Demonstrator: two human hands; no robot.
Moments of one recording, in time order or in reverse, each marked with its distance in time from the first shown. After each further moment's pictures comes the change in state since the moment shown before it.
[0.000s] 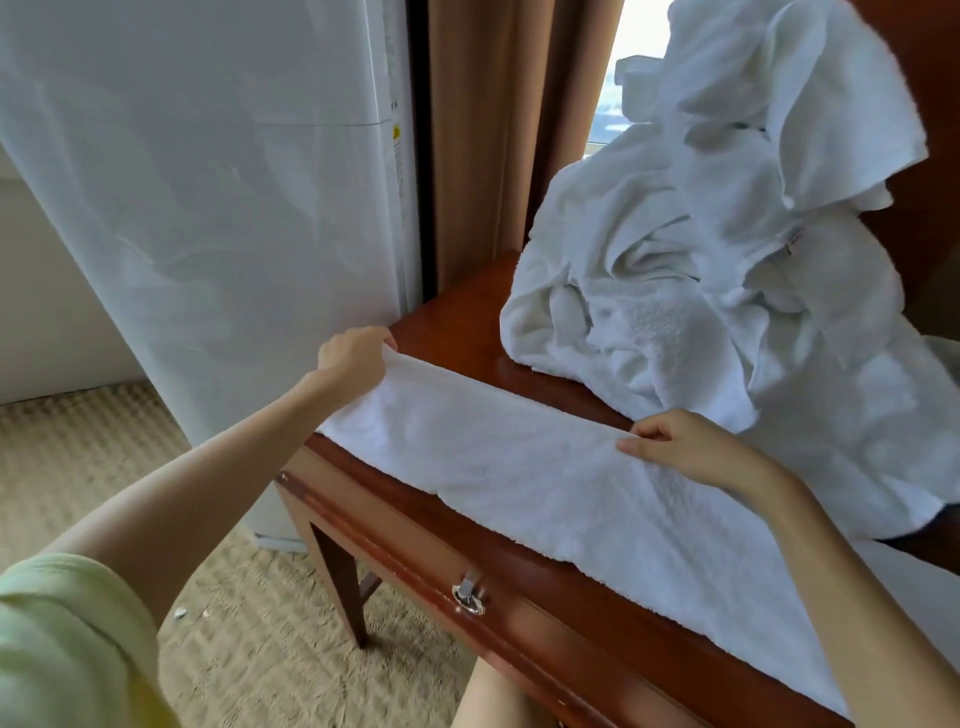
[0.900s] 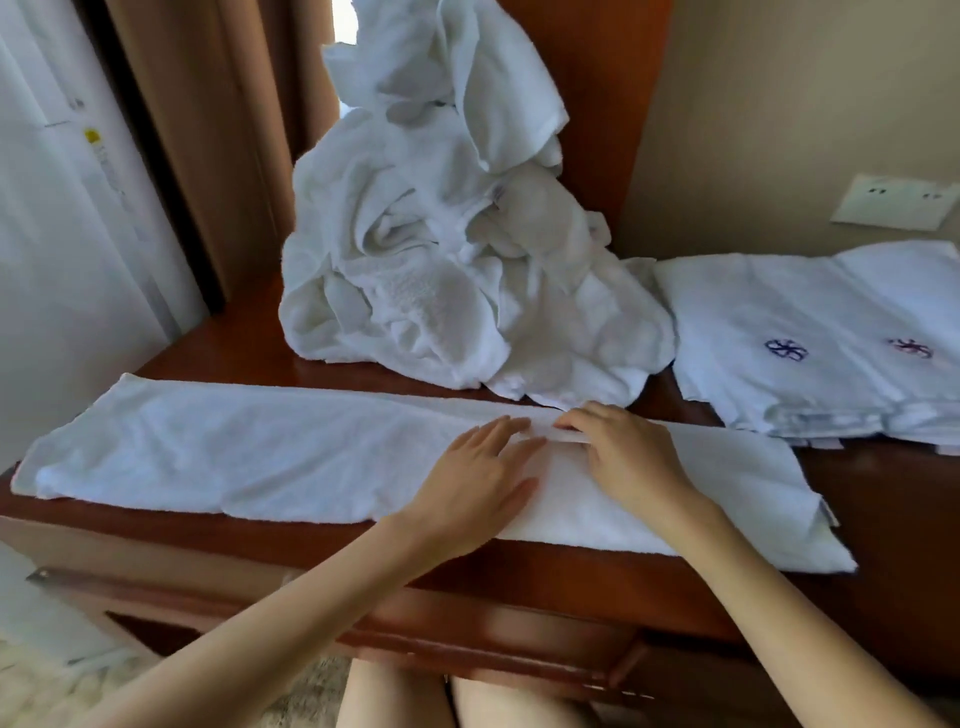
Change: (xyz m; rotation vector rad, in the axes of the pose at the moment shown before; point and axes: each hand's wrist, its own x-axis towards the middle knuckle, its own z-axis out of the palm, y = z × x) left_hand -0.198 0.239 0.055 -0.165 -0.196 1.058; right_hand -0.146 0.072 0.008 -0.587 0.548 0.144
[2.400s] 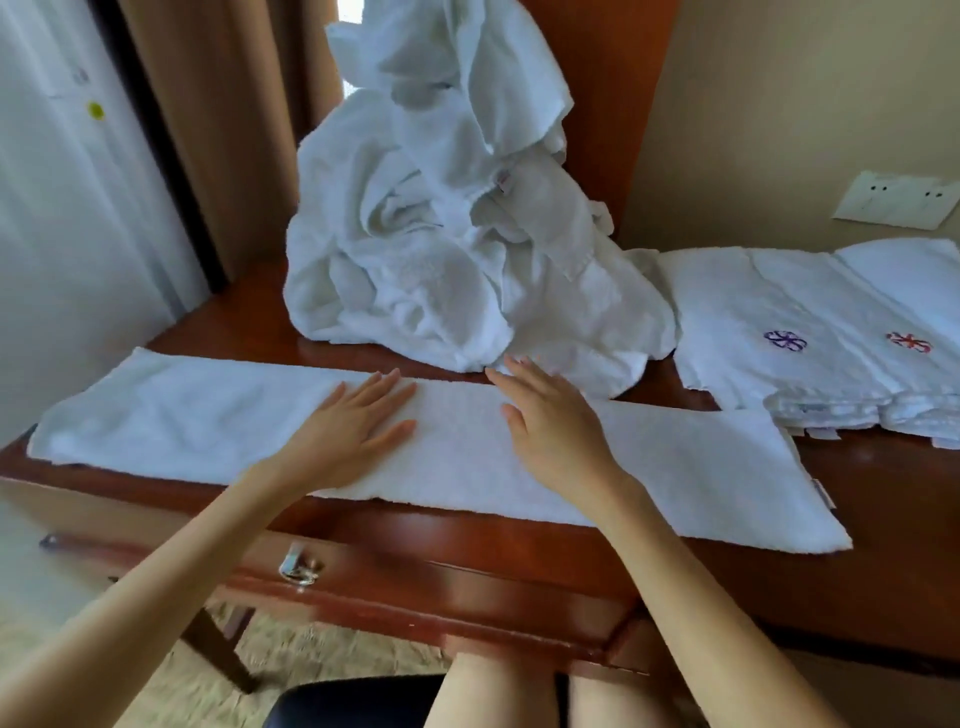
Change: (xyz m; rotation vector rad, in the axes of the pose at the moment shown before) left_hand -0.042 -0.114 -0.019 0.064 -0.147 -0.311; right_hand 0.010 -0.068 -0.002 0.205 0.039 -0.110
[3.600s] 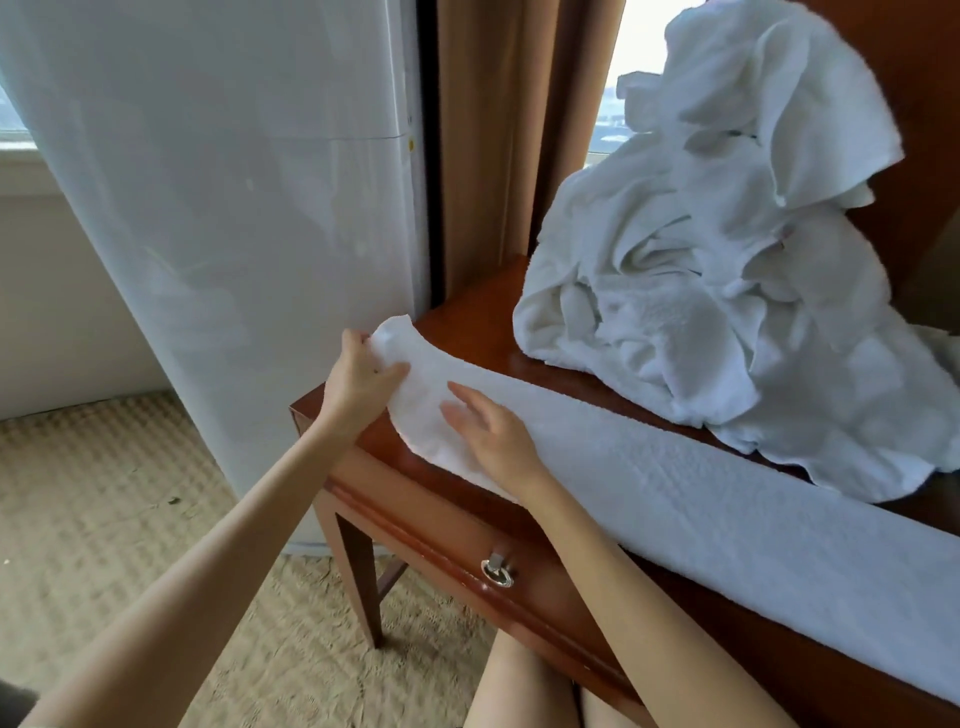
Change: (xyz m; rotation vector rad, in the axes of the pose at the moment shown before) left_hand -0.097 -0.130 -0.068 -0.732 0.725 -0.773; right_hand 0.091 -0.193 0.115 0.801 -0.328 -0.104
